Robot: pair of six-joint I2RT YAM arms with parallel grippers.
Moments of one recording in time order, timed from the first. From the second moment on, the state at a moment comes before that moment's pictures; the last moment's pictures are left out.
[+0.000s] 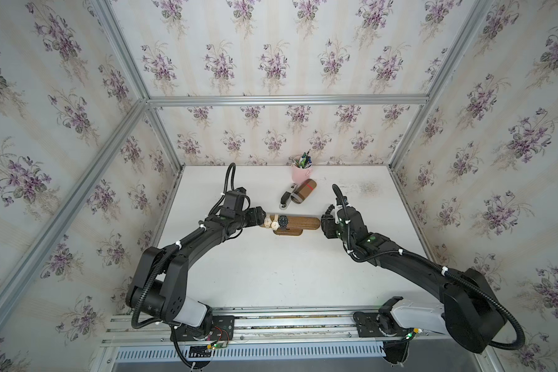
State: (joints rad) left arm -0.31 1.51 0.89 -0.17 0.19 -0.44; right arm 0.58 1.28 0.69 -0.06 0.20 0.38
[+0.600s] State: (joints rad) left arm -0.35 1.55 0.90 -0.12 0.32 -0.39; right arm 0.58 1.41 0.77 -0.07 0.16 0.39
